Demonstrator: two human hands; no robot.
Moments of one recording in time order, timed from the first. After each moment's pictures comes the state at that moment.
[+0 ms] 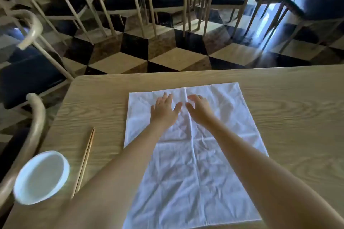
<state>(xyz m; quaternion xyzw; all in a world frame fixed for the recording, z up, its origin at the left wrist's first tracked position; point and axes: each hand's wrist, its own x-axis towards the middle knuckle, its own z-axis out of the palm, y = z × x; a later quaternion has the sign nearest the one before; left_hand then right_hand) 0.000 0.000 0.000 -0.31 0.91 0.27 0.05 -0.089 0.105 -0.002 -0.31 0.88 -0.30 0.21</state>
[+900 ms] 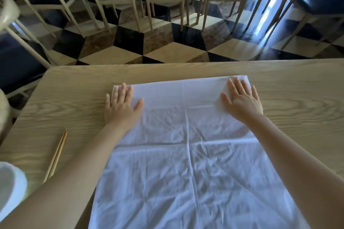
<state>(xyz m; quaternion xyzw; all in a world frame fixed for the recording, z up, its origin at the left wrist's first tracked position) 0.032 -0.084 -0.053 -0.39 0.92 0.07 0.03 -0.189 0.176 -0.047 -0.28 0.96 -0.05 0.06</state>
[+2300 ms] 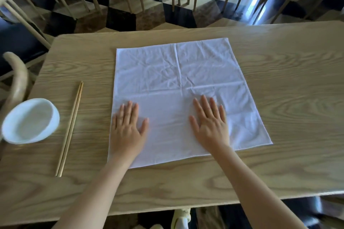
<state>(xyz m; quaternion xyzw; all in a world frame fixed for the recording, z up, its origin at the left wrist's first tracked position) 0.204 0.070 -0.065 -0.34 0.94 0.07 -0.05 0.056 0.255 -0.058 -0.32 0.94 -0.11 0.03</state>
